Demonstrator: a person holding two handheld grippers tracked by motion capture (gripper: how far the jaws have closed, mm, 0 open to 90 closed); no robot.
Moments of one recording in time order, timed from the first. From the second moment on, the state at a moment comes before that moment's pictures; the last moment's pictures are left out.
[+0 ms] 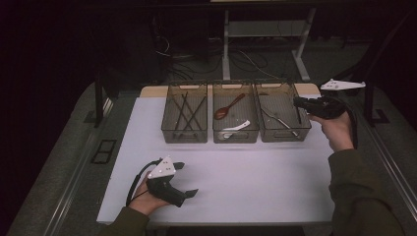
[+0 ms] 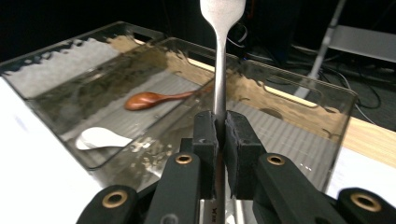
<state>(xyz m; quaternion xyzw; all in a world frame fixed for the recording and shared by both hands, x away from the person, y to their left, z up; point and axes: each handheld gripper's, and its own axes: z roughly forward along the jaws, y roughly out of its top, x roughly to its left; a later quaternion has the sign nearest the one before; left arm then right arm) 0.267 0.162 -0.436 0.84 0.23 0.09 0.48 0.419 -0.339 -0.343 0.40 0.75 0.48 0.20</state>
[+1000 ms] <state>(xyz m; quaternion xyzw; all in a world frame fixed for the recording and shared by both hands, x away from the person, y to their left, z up) 0.267 0.162 -0.437 0.85 0.23 0.09 0.47 0.456 -0.330 -0.388 0.45 0.81 0.33 0.16</state>
